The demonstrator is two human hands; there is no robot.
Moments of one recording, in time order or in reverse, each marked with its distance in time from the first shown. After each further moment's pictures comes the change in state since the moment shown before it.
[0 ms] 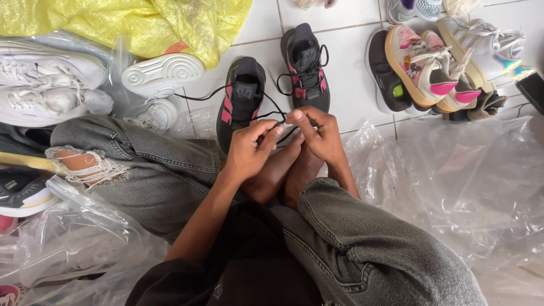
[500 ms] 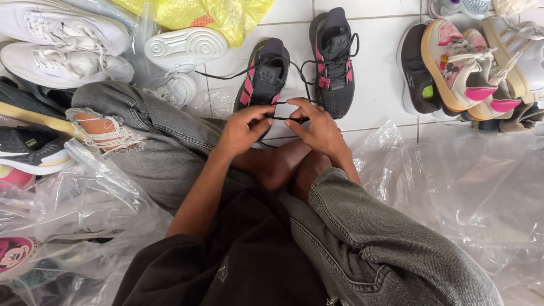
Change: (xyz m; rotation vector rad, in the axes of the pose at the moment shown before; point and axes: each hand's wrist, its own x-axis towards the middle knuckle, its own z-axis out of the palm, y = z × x) left_hand -0.019 -0.075 -0.034 0.117 -0.031 -0.113; right_hand 0.000 0.043 0.024 -0.342 -0.353 0.057
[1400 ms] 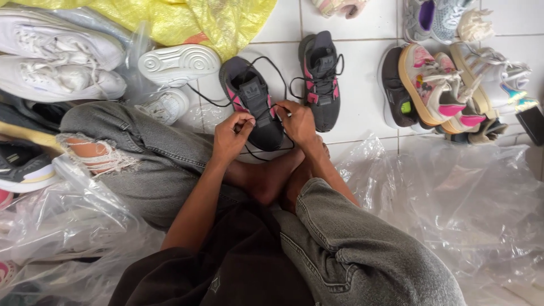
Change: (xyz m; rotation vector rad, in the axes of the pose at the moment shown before) left_hand 0.003 -0.034 0.008 -0.083 0.259 -0.240; right_hand 0.061 0.068 0.052 -0.074 0.337 0.056
